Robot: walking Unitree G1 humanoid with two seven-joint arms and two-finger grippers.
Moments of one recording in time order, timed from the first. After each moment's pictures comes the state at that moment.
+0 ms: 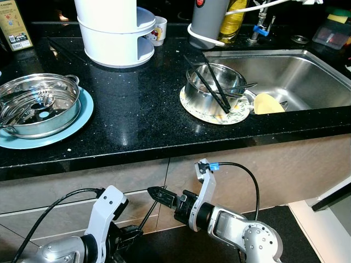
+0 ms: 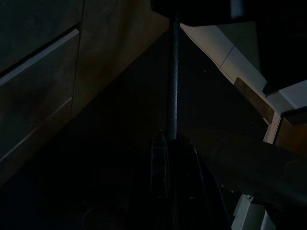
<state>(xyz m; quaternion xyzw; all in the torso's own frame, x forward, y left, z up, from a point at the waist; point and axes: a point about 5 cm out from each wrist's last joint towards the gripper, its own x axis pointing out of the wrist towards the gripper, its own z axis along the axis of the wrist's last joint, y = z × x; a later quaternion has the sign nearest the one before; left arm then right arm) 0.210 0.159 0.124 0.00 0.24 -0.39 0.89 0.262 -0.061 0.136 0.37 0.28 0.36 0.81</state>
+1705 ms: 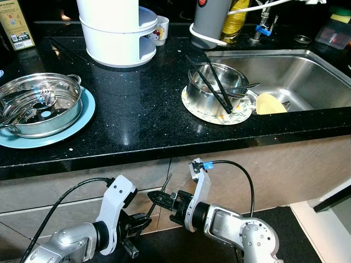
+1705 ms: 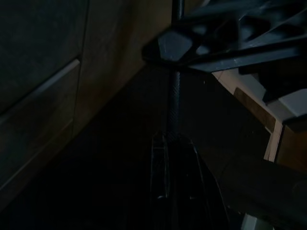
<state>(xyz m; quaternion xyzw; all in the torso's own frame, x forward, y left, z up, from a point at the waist) 0.231 0.145 0.129 0.00 0.21 -0.40 0.89 0.260 -0.055 0.135 0.37 0.31 0.36 0.80</state>
